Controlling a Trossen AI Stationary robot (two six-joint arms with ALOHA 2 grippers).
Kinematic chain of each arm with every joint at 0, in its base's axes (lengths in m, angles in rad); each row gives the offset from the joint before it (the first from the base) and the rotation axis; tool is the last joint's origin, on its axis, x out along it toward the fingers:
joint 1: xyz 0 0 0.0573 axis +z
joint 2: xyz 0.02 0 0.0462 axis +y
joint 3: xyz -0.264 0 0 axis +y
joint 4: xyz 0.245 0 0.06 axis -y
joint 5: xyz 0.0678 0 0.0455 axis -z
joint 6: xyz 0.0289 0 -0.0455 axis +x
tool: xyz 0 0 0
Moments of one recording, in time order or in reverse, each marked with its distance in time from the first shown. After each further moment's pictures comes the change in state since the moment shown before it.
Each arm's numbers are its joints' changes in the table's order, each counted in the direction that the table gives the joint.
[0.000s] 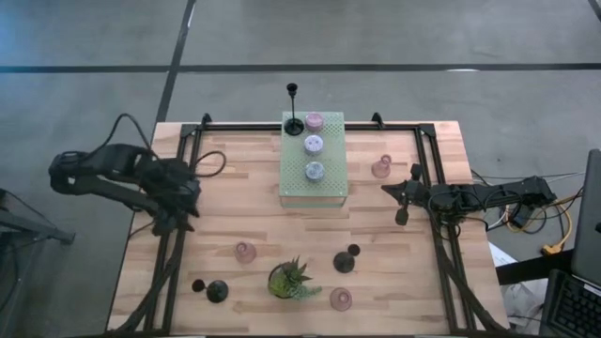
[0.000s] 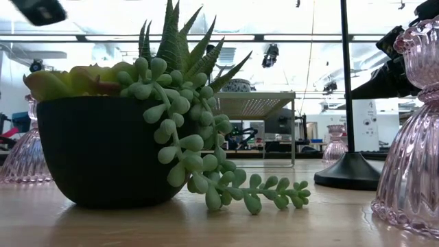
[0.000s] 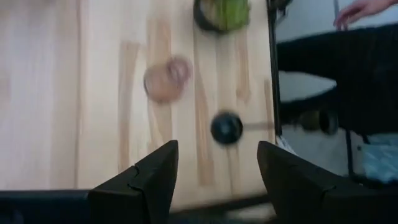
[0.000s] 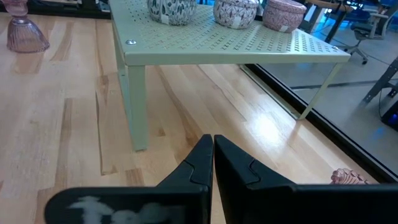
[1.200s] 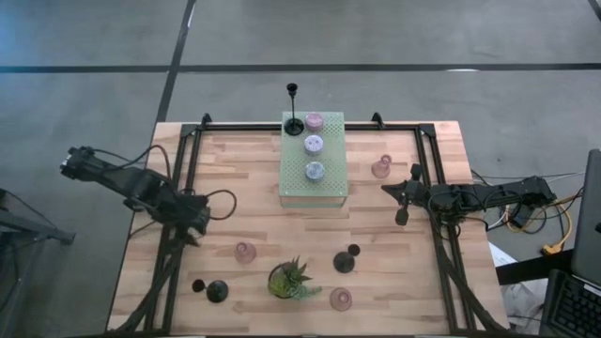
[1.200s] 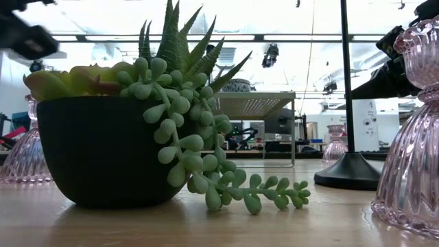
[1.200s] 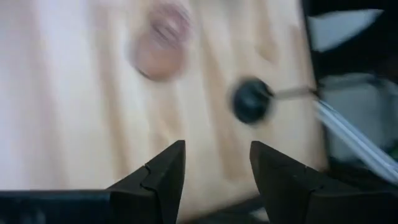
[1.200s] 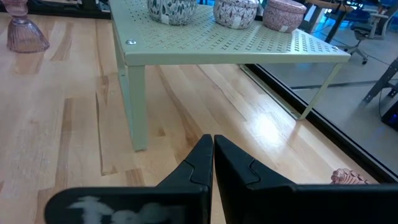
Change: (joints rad) left arm -0.269 -0.046 0.335 0.247 -0.118 -0.040; right arm 0.000 0.000 0.000 0.000 0.000 0.000
